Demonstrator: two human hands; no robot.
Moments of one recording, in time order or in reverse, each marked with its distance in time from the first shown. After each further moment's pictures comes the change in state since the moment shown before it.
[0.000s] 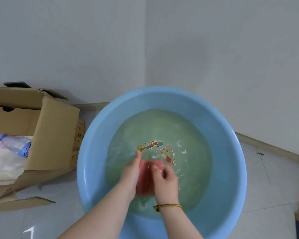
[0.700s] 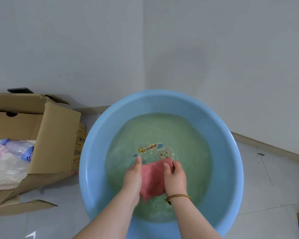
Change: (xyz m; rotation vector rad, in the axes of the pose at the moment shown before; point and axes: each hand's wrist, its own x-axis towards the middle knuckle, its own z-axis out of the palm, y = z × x) left_hand -0.016 -0.005 0.006 0.037 0.083 0.069; right_hand 0.022 0.004 -0.021 -0.189 0.019 -0.019
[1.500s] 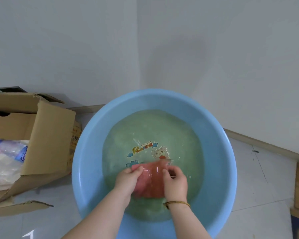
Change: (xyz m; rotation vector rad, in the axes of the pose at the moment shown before) left_hand 0.020 -0.017 -0.007 0.023 -0.087 -0.032; right_hand 0.002 0.018 -0.008 0.068 0.100 0.015
